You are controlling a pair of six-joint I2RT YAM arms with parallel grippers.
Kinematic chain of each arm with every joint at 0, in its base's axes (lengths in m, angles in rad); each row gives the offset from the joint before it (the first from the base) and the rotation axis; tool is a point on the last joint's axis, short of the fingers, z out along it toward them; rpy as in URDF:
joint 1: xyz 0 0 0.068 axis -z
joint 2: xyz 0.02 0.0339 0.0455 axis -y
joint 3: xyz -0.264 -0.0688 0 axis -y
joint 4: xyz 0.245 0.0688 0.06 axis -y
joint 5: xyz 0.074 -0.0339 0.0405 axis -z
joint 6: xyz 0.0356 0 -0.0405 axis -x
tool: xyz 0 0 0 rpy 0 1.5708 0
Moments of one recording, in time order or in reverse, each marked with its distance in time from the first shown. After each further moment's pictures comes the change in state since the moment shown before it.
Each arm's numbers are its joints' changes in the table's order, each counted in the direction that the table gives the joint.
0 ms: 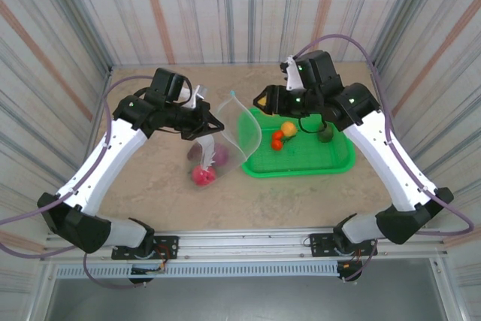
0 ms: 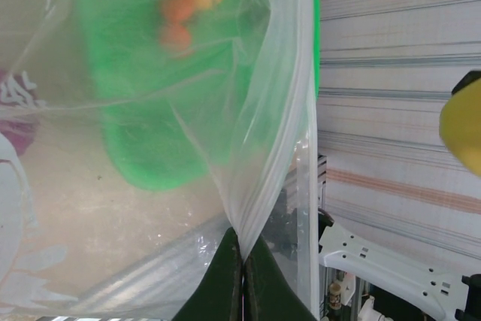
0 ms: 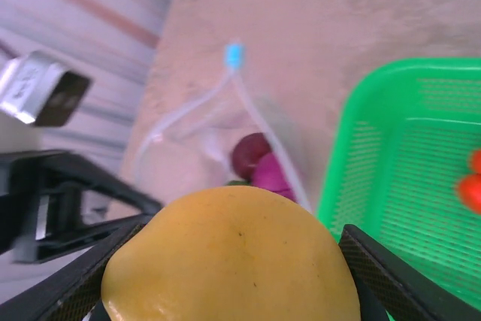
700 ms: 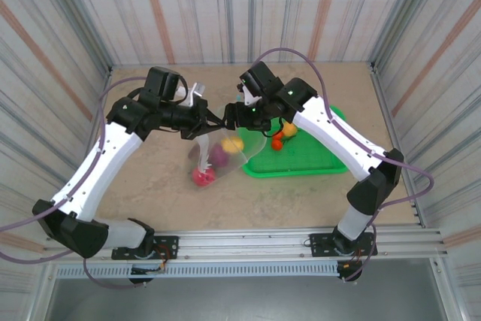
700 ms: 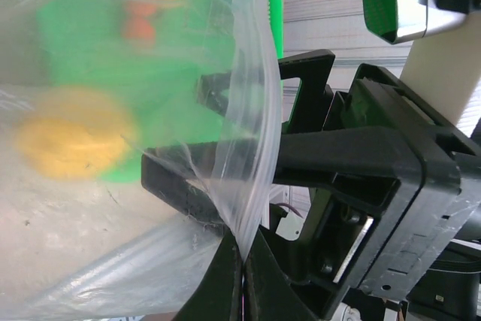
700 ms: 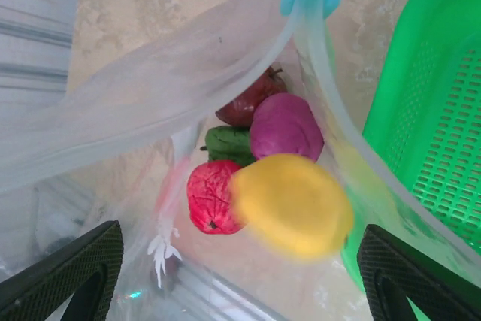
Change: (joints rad) left arm -0.006 0.039 0.006 0.026 0.054 0.072; right arm -0.164 -0.284 0.098 -0.090 0.071 -0.051
